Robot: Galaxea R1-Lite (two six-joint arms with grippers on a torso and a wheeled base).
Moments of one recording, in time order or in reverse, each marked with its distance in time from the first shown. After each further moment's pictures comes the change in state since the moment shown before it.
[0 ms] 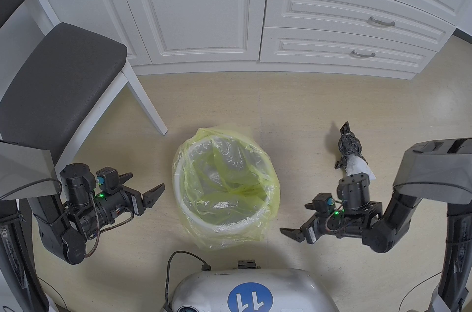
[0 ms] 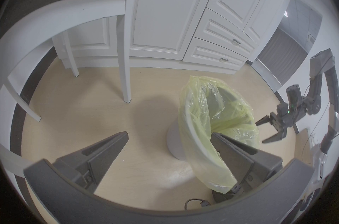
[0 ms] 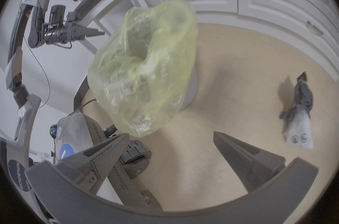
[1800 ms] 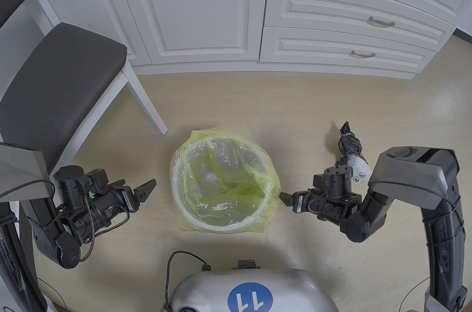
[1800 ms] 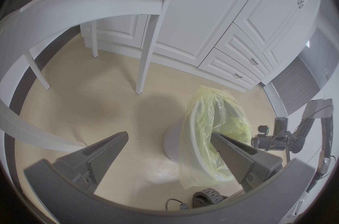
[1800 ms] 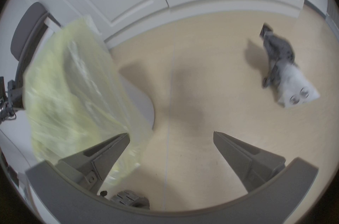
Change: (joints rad) left arm 0.000 -0.053 0.063 -0.001 0.083 -0.253; right arm -0.027 0.204 -0.289 -0.059 -0.237 0.463
